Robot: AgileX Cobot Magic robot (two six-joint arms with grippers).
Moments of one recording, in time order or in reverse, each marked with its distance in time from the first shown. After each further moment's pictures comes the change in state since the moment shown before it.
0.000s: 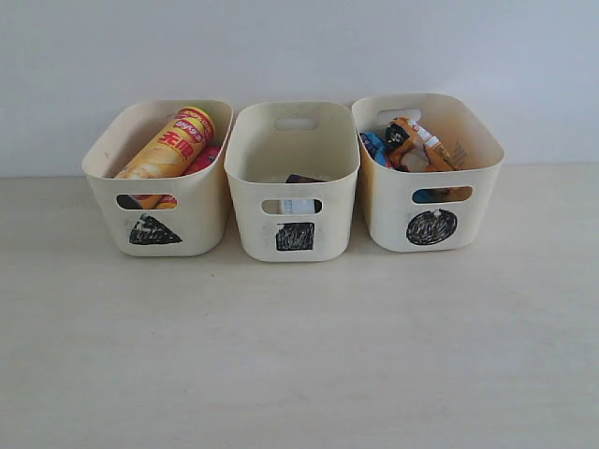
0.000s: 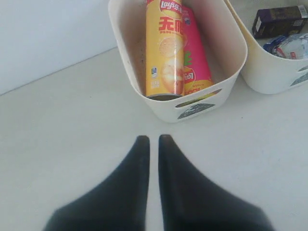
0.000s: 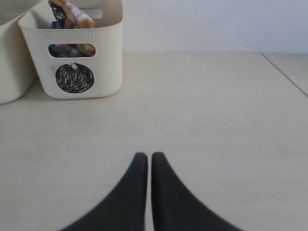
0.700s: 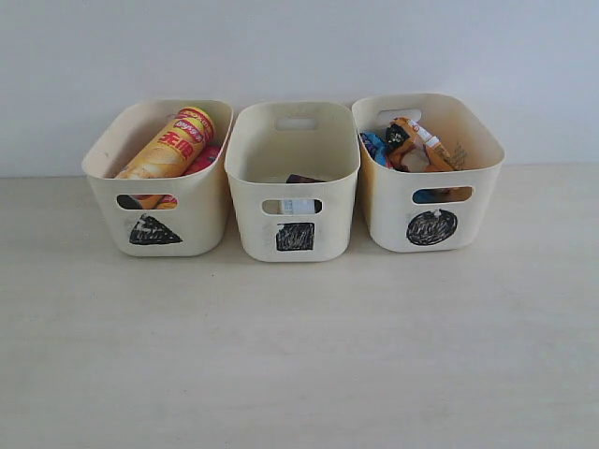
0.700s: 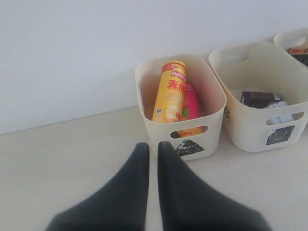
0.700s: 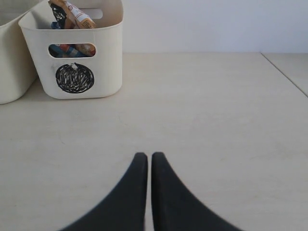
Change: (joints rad) left arm 0.000 -0.715 0.598 0.012 -0.326 -0.175; right arm 0.000 0.000 0.000 0.000 0.000 0.000
